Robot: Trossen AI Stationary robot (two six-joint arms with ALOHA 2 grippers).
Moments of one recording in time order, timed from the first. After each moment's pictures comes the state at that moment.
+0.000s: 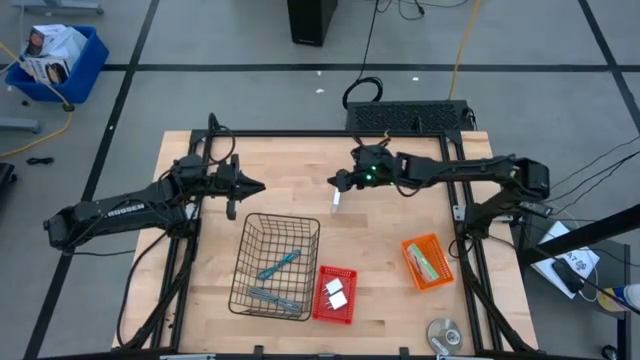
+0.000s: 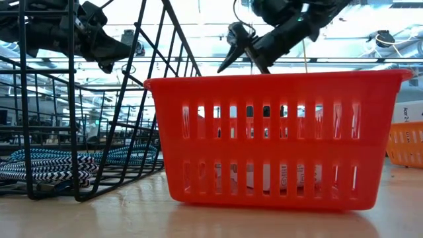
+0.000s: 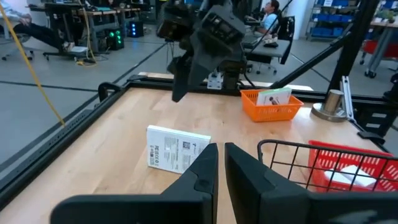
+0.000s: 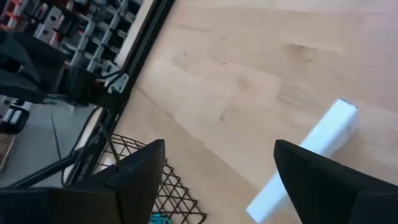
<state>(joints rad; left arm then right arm) 0.46 0.61 0.30 0.18 0.43 0.00 -0.25 1.49 0.97 -0.06 -0.01 0.95</state>
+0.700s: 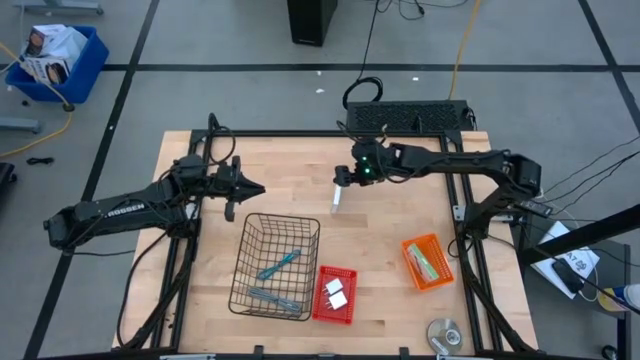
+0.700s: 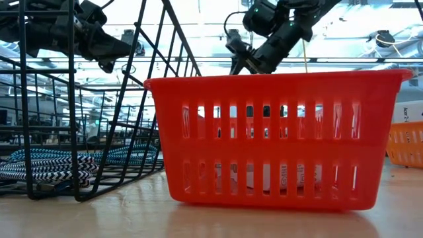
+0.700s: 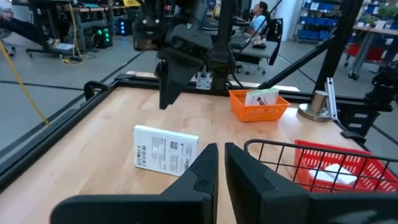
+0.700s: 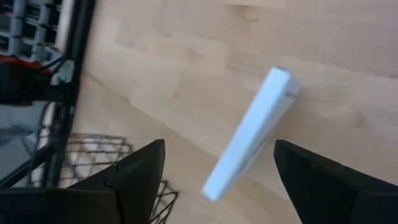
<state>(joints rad) 0.46 0.61 0.30 0.18 0.47 -0.02 -0.31 1.57 1.09 -0.35 -0.11 1.01</state>
